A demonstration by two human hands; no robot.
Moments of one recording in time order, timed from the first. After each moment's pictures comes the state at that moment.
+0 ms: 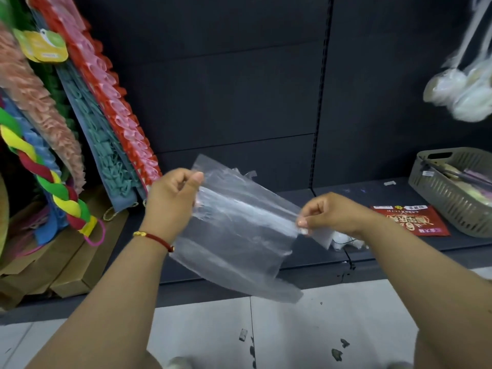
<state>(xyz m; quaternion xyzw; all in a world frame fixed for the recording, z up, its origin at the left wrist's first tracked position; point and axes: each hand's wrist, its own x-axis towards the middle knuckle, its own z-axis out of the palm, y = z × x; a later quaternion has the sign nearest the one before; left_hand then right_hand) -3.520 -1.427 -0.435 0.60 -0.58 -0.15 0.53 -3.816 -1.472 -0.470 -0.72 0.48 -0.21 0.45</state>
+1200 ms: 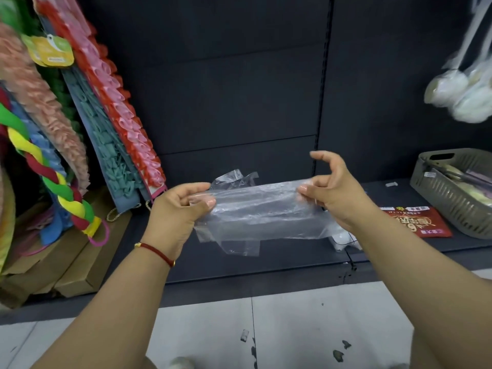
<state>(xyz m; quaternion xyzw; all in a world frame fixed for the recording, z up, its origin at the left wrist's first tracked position) -3.527 -1.409 -0.446 0.56 -0.50 -0.35 0.57 -3.798 -1.462 -0.447 -0.57 0.46 -0.48 0.49</state>
